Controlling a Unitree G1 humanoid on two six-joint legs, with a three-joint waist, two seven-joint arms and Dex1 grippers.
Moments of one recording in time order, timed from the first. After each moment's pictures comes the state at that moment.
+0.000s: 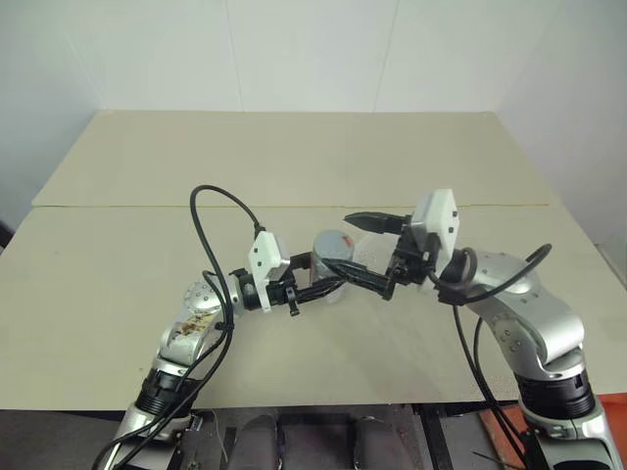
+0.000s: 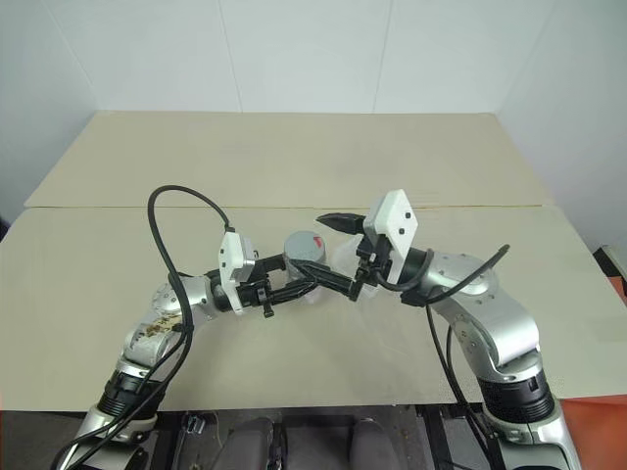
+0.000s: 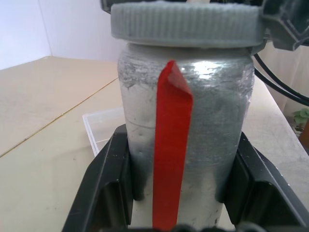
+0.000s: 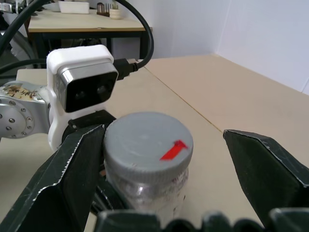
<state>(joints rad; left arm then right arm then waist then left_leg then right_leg) -0.35 0.35 -0.15 -0.14 -0.39 0.22 -0.95 -0.40 -0.56 0.04 -0.49 0.57 0.55 0.73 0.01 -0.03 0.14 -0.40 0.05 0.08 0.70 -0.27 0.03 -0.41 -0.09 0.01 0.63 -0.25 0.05</state>
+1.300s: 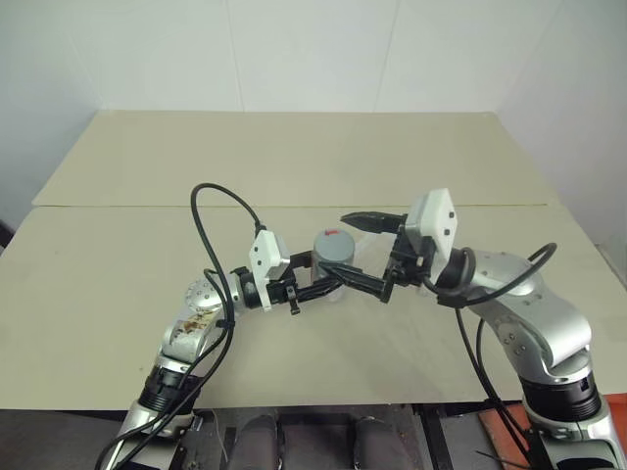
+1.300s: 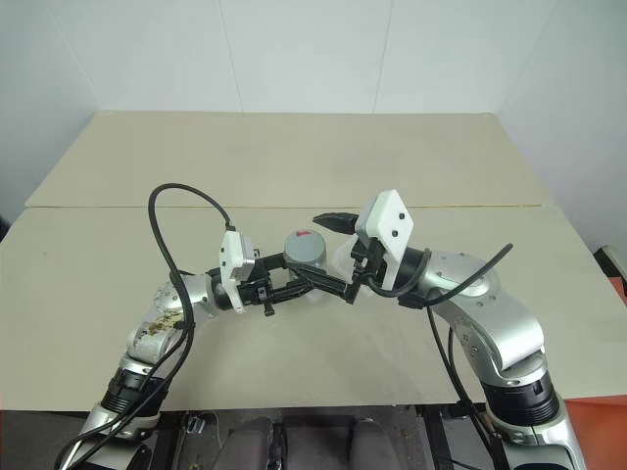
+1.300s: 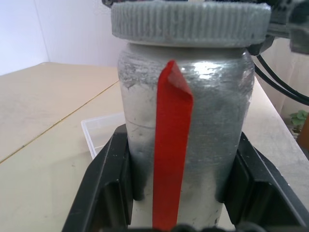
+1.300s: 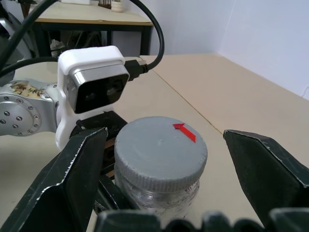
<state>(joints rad) -0.36 0.34 -0.14 -0.10 -0.39 0.20 -0.98 -0.45 -0.55 0.08 -0.53 0.57 0.59 0.69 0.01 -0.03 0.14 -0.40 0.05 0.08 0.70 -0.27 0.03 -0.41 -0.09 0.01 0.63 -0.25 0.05</state>
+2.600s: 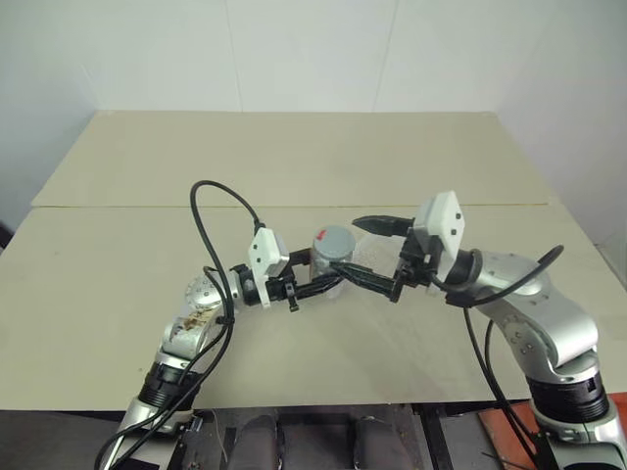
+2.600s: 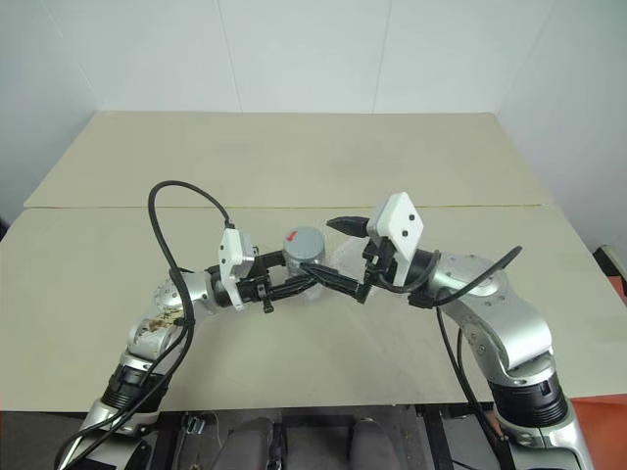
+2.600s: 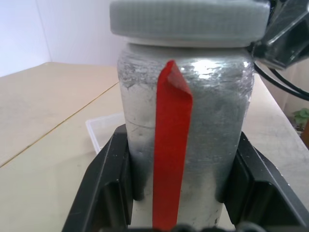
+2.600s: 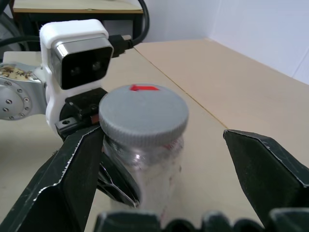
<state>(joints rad) -0.38 0.35 -0.14 -0.08 -0.39 0.18 -0.98 -0.39 -0.60 0.02 -0.51 0.56 0.59 0.73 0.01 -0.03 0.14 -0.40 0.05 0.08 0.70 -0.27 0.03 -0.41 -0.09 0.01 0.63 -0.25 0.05</state>
